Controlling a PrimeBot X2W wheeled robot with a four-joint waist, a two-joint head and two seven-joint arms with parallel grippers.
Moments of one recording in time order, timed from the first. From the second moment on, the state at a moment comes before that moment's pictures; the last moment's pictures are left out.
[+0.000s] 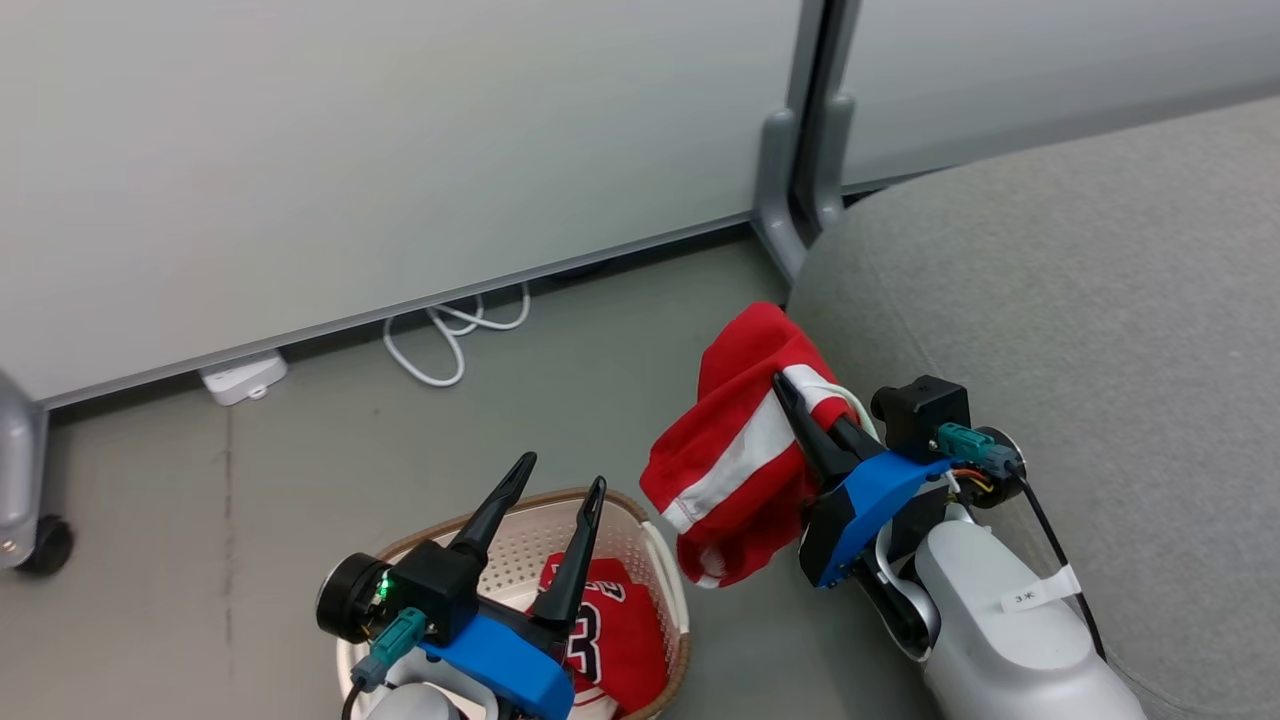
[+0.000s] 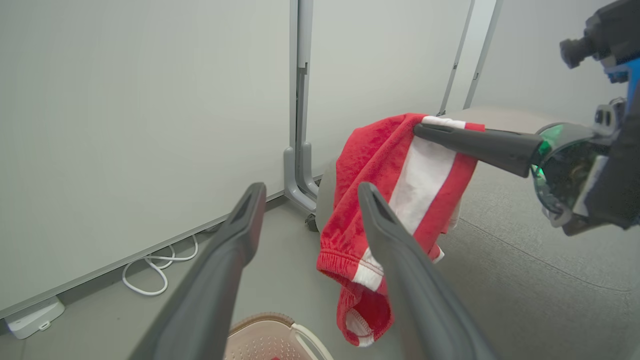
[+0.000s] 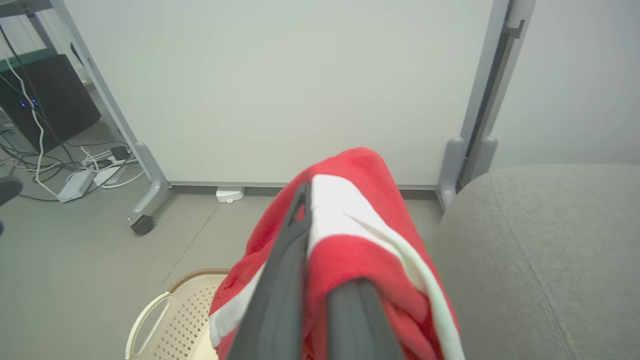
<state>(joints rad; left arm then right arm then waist) -0.19 0.15 -0.47 0.31 -0.31 -0.13 -0.26 -0.58 -0.05 0.42 0.79 0.32 0.13 -0.23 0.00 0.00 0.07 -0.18</state>
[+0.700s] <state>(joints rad) -0.21 0.16 -0.48 0.31 -0.31 -0.13 -0.26 -0.56 -0.05 0.40 0.76 0.33 0.13 -0.23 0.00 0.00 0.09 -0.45</state>
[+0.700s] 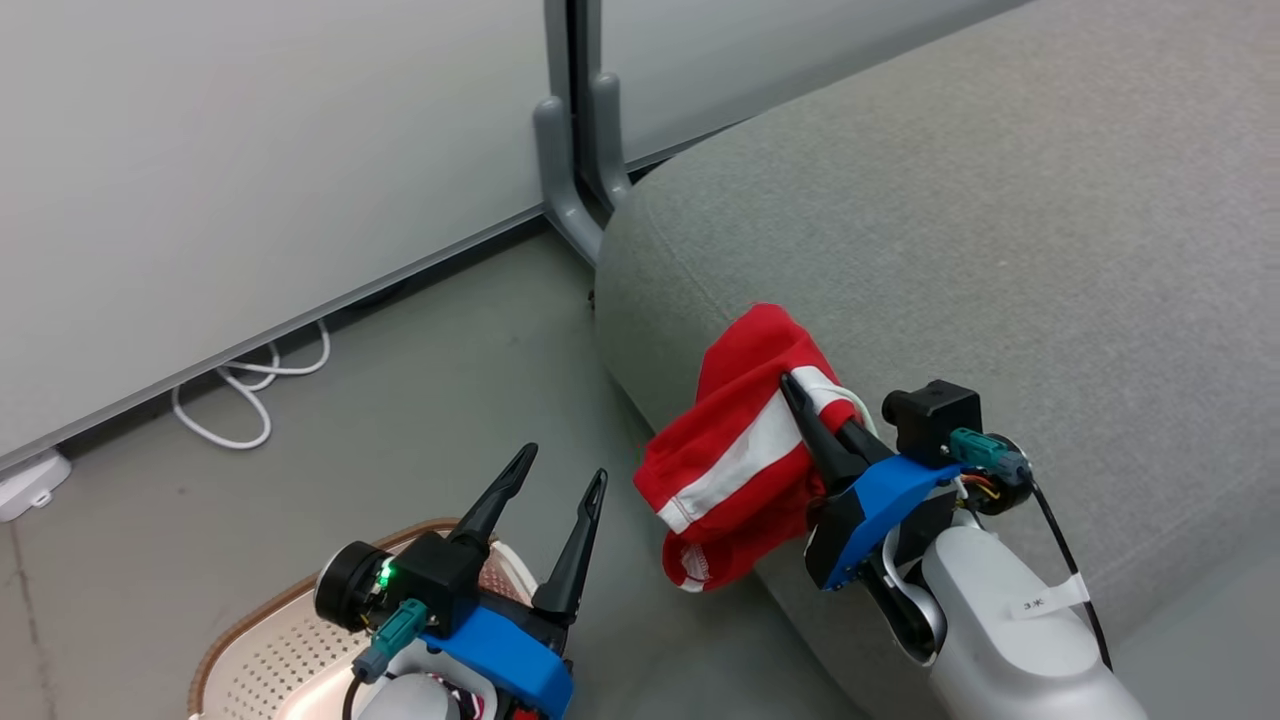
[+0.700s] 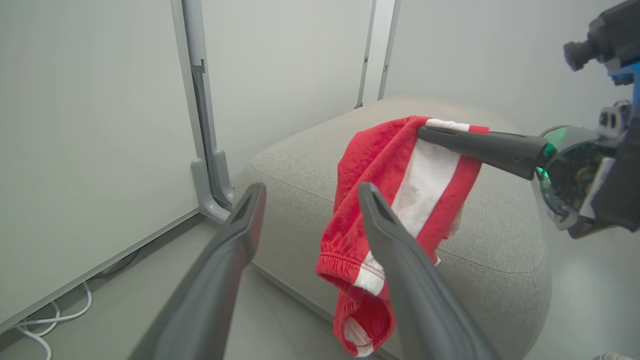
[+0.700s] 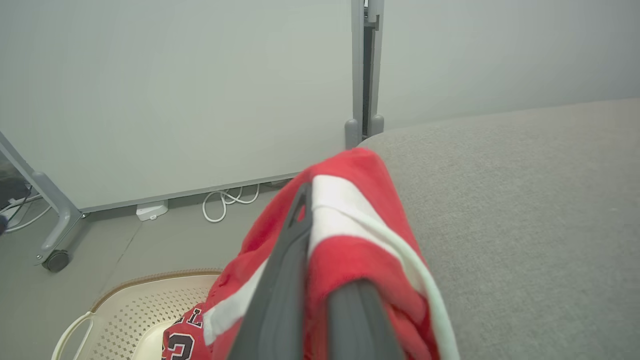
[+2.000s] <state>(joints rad) -0.45 0.29 -0.60 0.23 -0.27 -0.13 -0.26 -1.02 -0.33 -0.23 0.83 0.21 0.13 -0.12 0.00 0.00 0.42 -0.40</state>
